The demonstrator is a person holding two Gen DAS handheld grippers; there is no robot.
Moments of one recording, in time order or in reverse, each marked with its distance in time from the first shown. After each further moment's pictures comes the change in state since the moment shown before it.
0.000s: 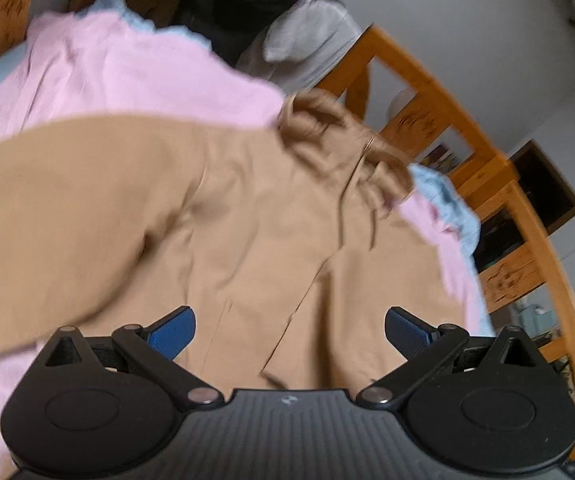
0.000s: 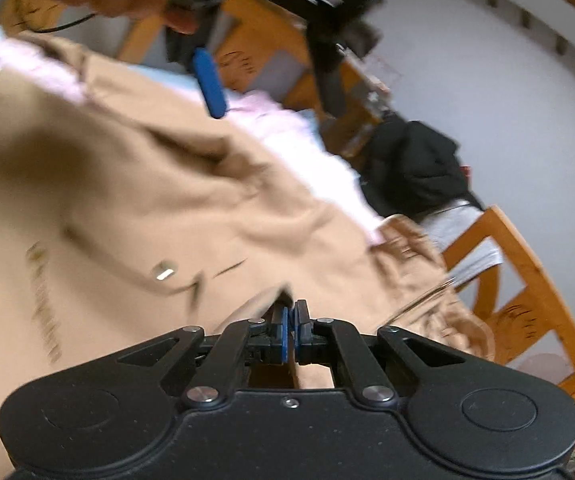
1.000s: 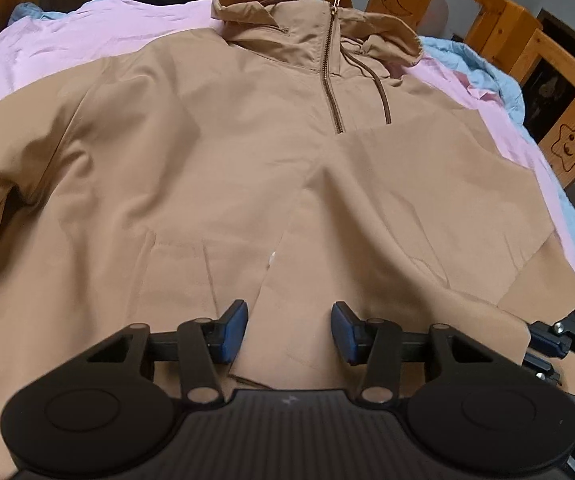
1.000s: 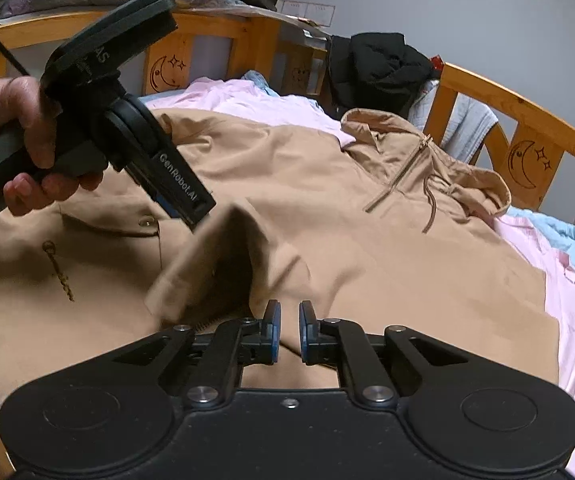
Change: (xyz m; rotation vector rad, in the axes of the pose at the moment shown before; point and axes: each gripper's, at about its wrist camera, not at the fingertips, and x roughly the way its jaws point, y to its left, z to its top) left arm 0.105 -0.068 -0.054 0.298 0.163 0.220; right arm -0.017 -0.065 -0.058 0.471 0.101 0.115
